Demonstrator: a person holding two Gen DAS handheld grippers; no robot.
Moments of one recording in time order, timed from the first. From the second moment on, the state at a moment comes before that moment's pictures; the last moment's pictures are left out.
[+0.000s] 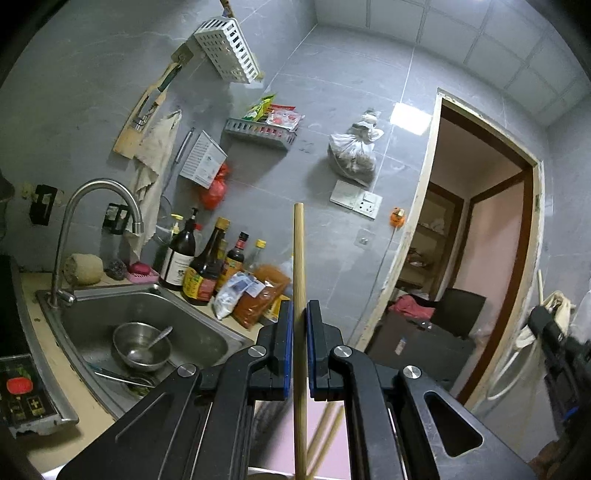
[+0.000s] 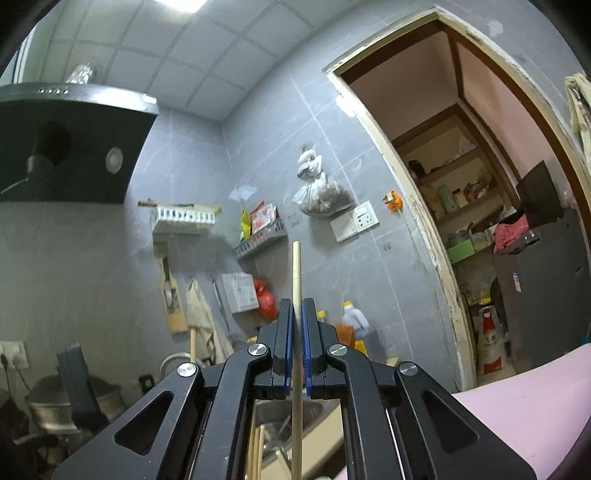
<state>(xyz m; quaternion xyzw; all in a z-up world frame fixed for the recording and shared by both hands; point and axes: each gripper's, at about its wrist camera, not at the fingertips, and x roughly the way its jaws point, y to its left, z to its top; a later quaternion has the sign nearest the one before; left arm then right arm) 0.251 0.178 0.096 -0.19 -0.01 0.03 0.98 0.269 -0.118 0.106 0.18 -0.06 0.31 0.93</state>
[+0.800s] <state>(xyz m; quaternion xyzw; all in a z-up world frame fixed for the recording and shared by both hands) 0.250 0.145 0.053 -0.14 0.01 0.01 0.99 0.281 -0.088 0.054 0.12 0.00 0.29 0.95</state>
